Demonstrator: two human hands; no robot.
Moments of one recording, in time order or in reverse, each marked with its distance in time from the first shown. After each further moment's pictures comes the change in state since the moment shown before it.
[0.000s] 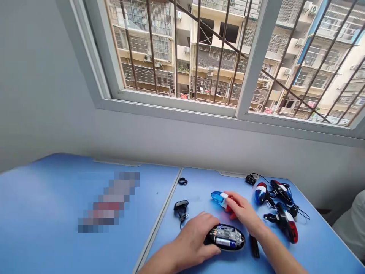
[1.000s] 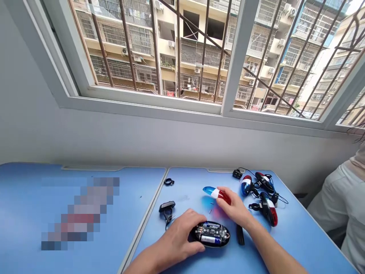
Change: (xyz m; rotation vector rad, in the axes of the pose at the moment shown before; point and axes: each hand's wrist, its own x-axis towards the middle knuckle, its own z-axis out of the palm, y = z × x) left_hand -0.002 -0.004 -0.003 -0.108 -0.025 -0.019; right_hand -0.004 0.015 -0.016 -0.541 0.107 -0.370
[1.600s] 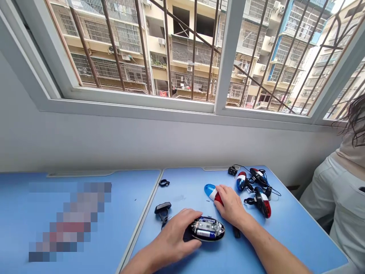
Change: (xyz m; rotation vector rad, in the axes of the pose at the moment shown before) left_hand -0.004 -0.004 0.000 -0.039 0.008 0.029; right_hand -0.009 -0.008 -0.003 -0.577 -0.001 -0.061
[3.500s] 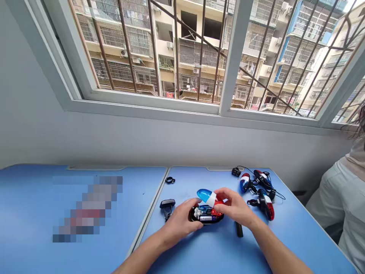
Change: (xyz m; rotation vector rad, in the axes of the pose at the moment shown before) left_hand 0.016 -0.008 0.002 -0.208 0.124 -0.178; right_hand -0.006 -0.015 -0.029 0.923 -0.168 0.064
